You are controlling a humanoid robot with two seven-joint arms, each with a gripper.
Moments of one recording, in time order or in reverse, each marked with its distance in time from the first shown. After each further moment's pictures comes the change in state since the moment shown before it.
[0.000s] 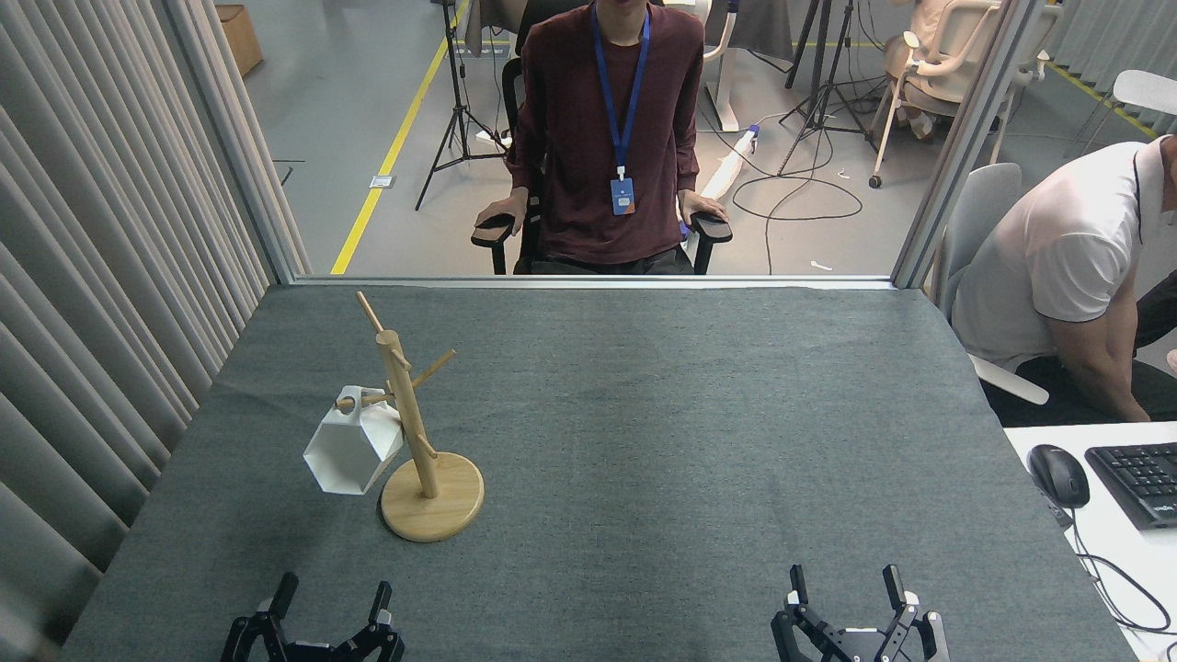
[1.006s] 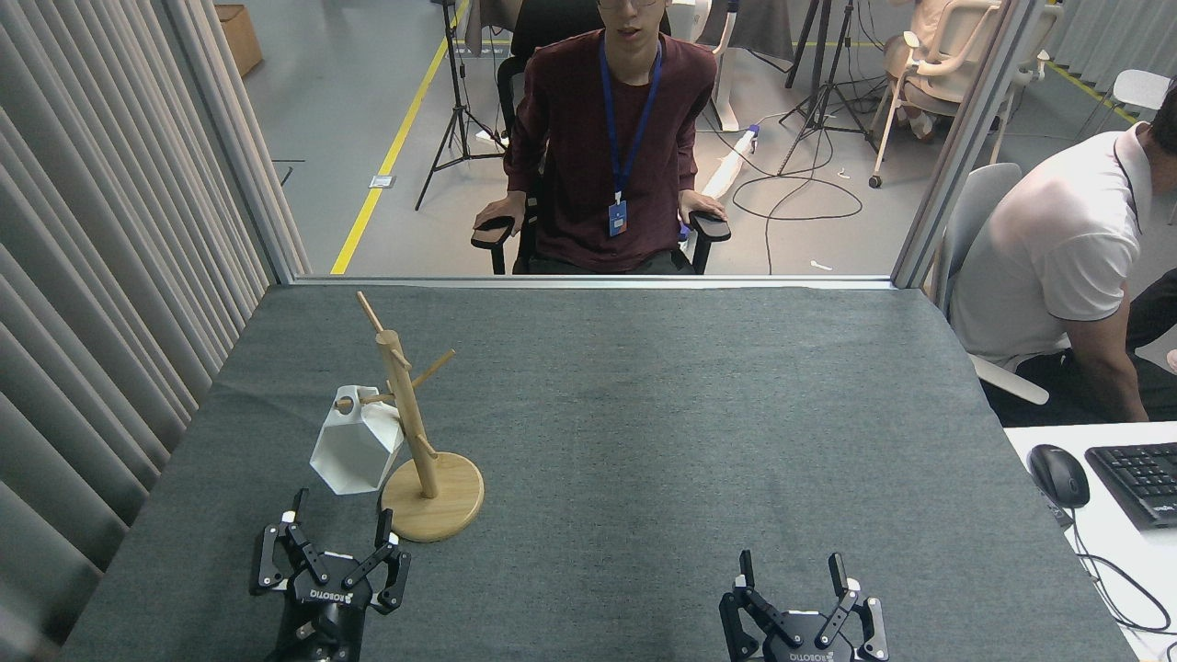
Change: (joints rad) left arm -0.321 -0.033 -0.009 0.389 -0.644 0.410 0.070; right arm -0.085 0.058 0.102 0.106 0.008 0.110 0.014
